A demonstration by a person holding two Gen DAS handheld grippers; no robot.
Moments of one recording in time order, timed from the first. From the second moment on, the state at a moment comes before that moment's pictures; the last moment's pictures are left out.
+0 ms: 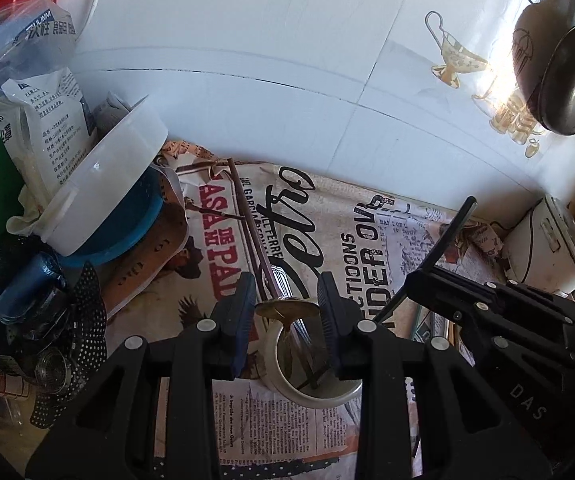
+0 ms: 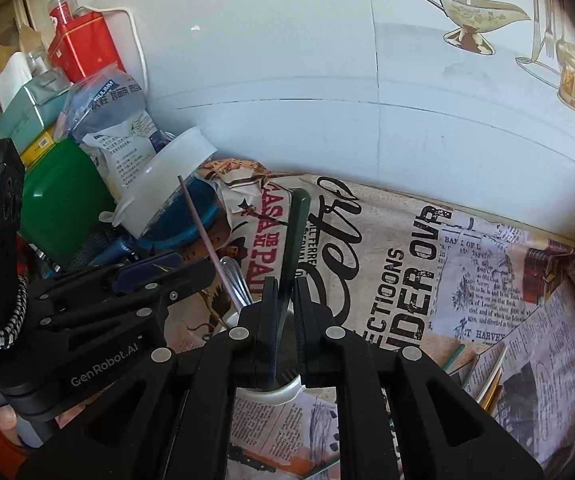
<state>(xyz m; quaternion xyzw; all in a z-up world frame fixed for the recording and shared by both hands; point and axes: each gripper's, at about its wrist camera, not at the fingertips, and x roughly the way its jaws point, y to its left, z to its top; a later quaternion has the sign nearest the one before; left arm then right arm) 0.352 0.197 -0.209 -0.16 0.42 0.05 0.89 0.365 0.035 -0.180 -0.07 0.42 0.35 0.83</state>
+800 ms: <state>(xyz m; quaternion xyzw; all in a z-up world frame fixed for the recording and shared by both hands) 0.324 0.160 -0.180 -0.12 0.41 0.06 0.90 0.354 -0.018 -0.158 -0.06 0.41 0.34 0.84</state>
